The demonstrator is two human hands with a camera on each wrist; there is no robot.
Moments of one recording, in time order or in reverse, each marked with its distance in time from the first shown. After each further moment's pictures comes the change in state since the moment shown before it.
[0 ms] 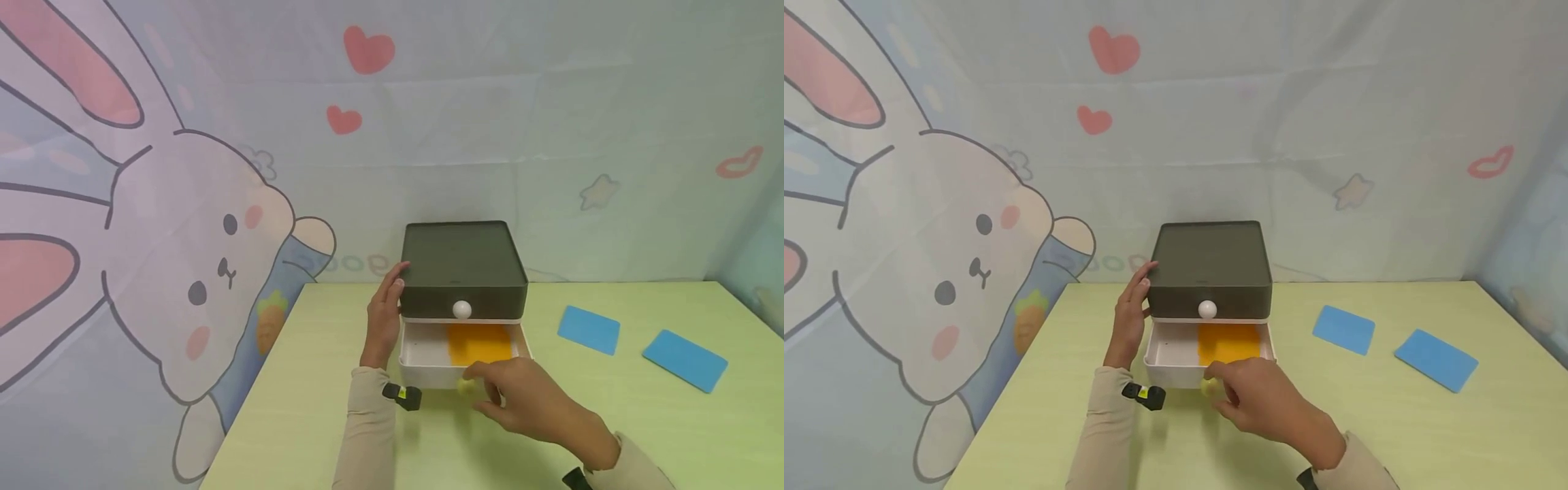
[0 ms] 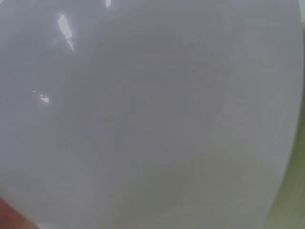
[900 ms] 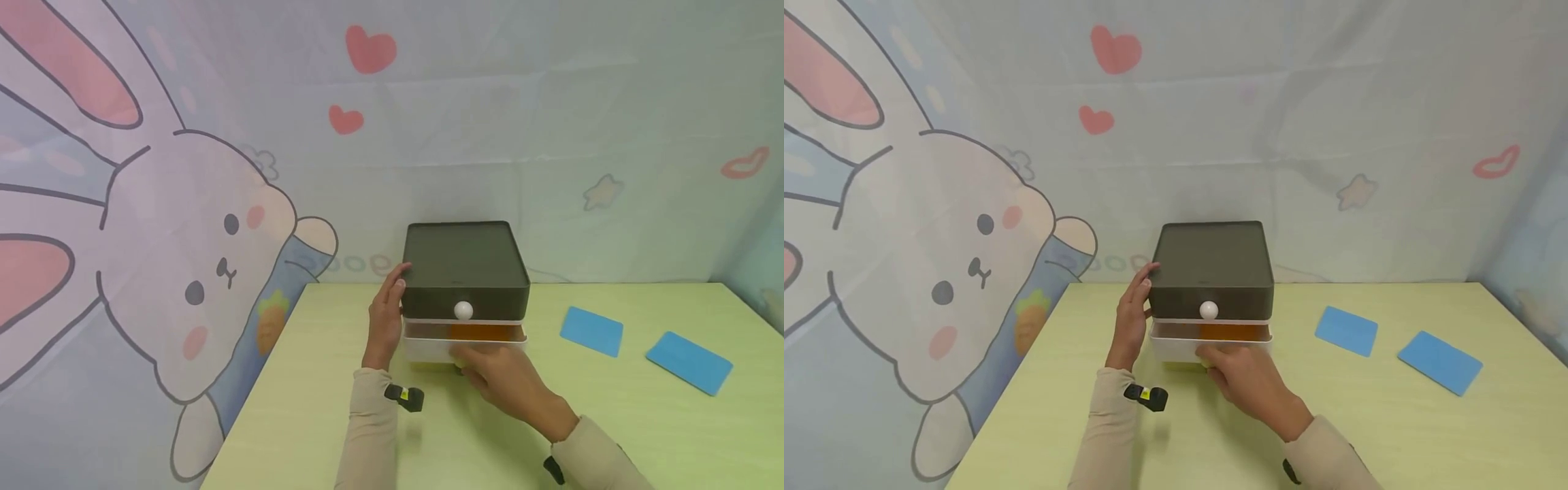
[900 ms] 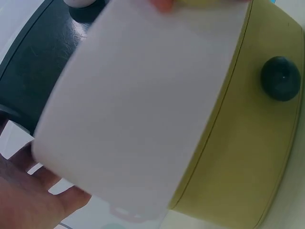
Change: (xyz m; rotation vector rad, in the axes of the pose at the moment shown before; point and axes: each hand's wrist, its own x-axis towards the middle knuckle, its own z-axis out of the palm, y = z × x) left_hand 0.005 -0.003 0.010 0.013 0.039 0.005; right_hand 0.015 0.052 0.056 -0.240 0.258 -0.070
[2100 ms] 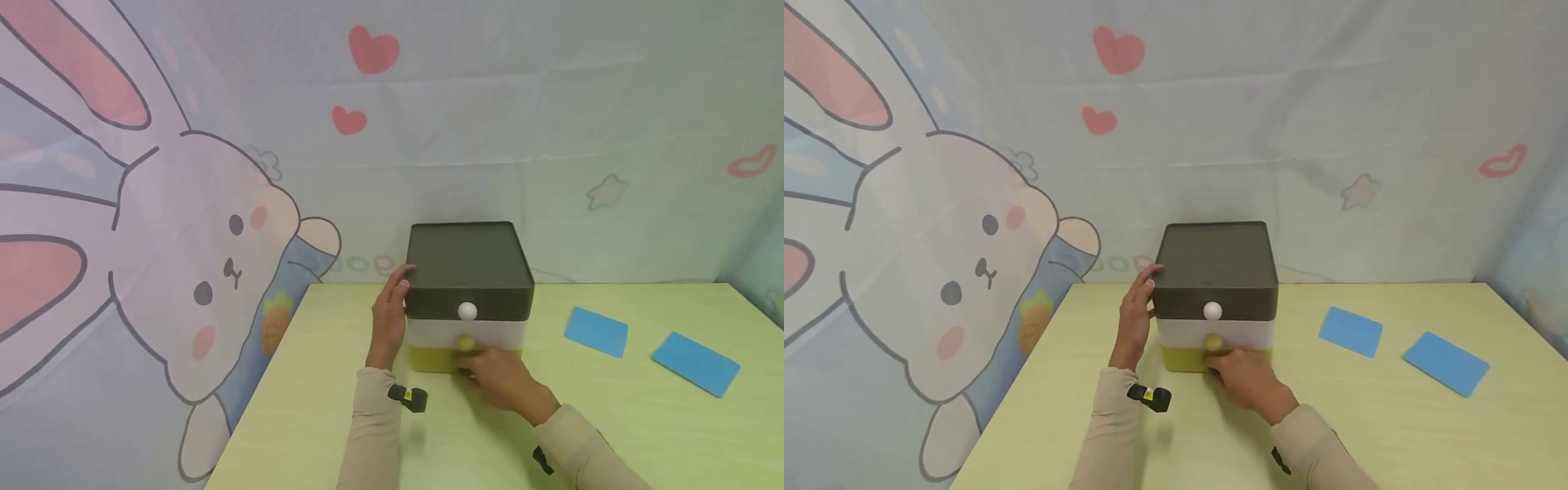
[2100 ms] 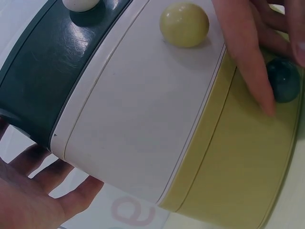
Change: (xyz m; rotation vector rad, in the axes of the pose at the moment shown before) left_hand -0.006 0.001 -0.012 -0.027 -0.016 0.024; right_hand -0.004 -0.015 0.024 -0.022 -0.340 0.152
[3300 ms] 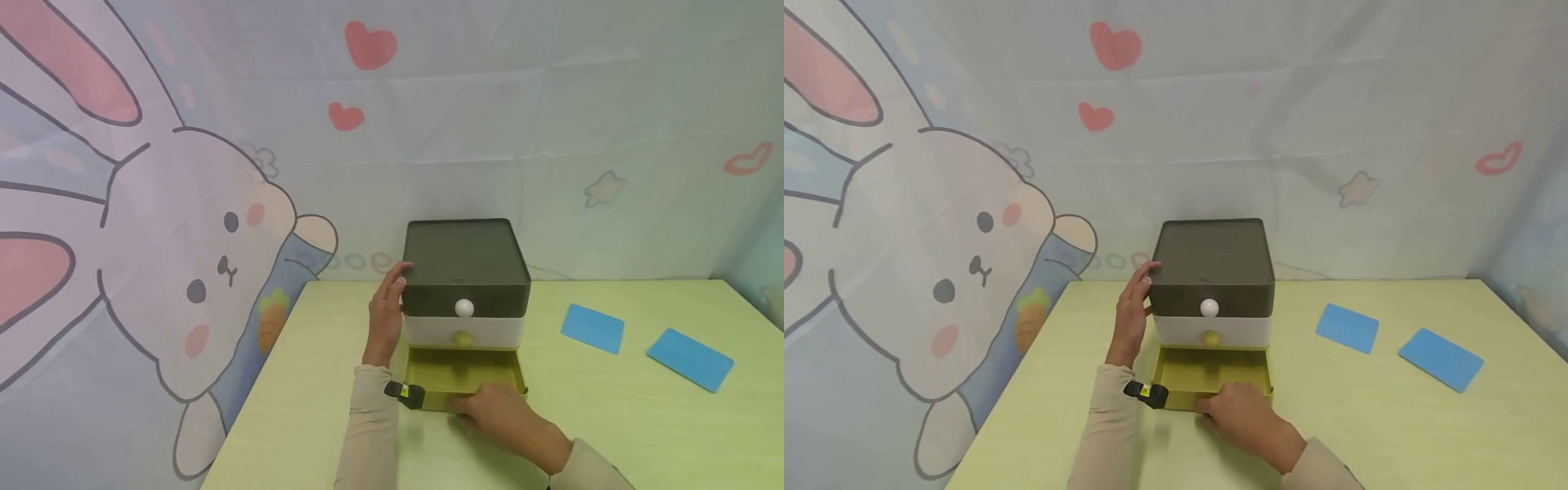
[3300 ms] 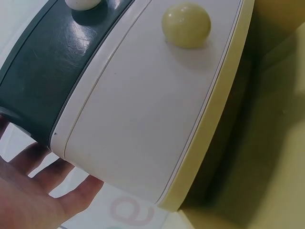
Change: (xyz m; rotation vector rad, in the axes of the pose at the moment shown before) left_hand 0.002 0.001 0.006 -0.008 0.004 -0.016; right_hand -0.034 -0.025 -0.007 0.059 -0.074 -0.148
